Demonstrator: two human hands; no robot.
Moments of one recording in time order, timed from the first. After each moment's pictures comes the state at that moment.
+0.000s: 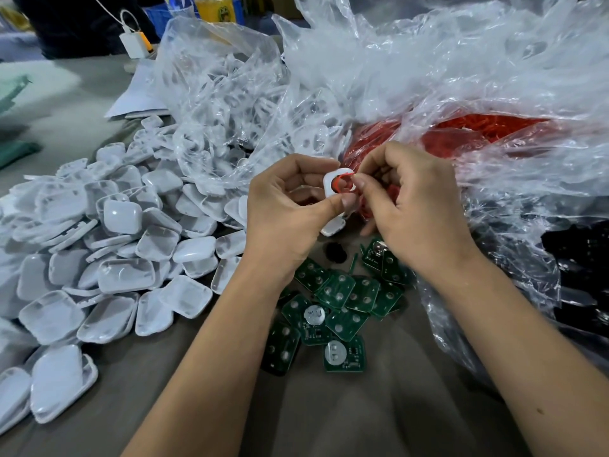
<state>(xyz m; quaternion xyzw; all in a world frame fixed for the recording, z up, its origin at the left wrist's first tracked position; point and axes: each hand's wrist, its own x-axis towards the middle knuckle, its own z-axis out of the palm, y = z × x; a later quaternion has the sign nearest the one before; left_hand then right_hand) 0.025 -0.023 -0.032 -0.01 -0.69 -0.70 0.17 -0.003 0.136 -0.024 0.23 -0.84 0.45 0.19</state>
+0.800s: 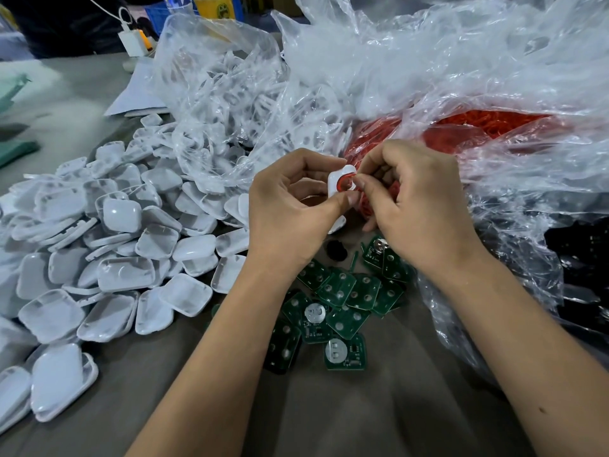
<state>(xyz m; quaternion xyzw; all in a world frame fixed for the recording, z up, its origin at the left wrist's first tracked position) 0.029 -0.019 -0.026 -0.01 -0.73 -0.66 0.19 -0.001 0.137 -0.018 0.24 -0.86 0.40 0.21</state>
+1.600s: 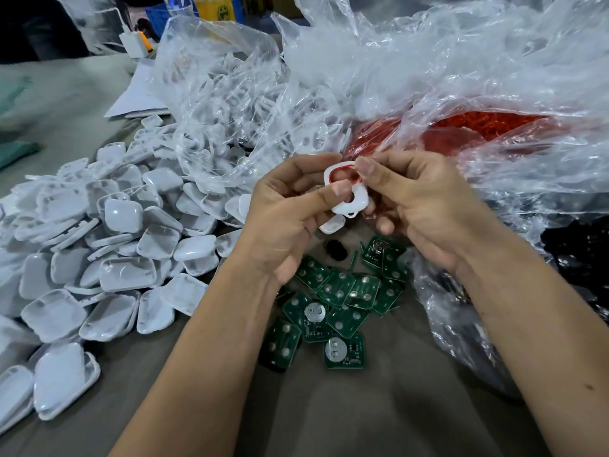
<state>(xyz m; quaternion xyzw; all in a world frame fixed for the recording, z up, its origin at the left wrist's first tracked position) 0.028 -0.025 -0.029 -0.01 -0.52 -0.86 0.02 -0.007 0.146 -0.015 0.13 -0.64 0.75 -0.12</state>
